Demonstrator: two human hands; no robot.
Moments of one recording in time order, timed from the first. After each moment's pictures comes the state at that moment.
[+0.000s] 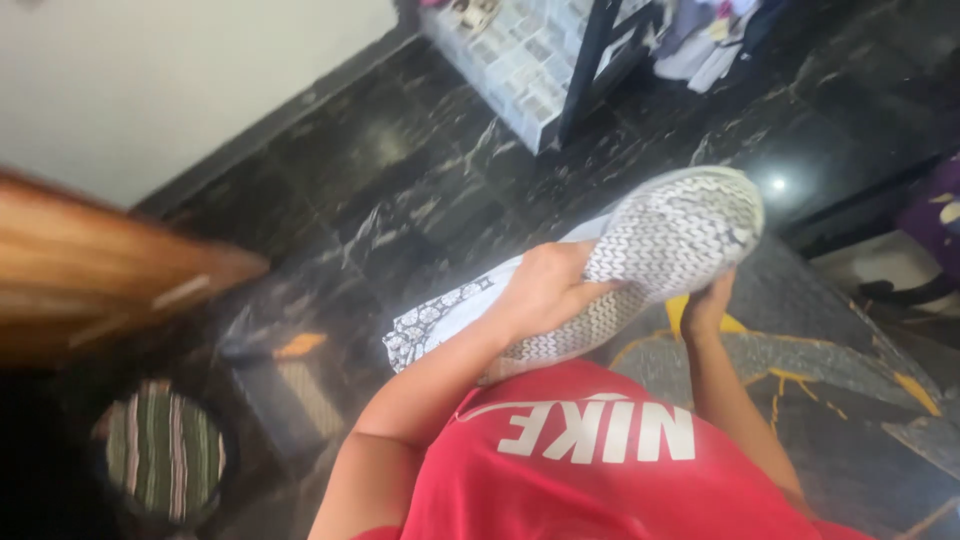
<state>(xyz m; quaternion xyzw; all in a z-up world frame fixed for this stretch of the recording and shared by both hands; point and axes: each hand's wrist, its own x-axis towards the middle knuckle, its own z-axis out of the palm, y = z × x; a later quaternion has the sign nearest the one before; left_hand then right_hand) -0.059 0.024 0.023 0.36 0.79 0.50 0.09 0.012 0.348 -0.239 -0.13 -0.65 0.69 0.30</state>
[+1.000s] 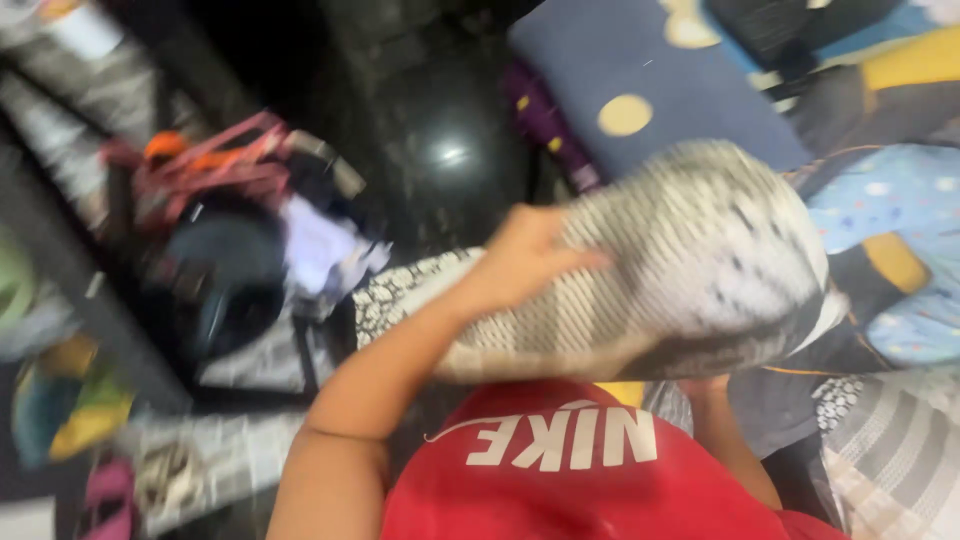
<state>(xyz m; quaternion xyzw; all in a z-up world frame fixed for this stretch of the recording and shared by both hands) -0.355 0.522 0.079 0.70 0.29 0.41 0.51 0.064 0.484 -0.302 -0.34 -0.20 0.62 0.68</state>
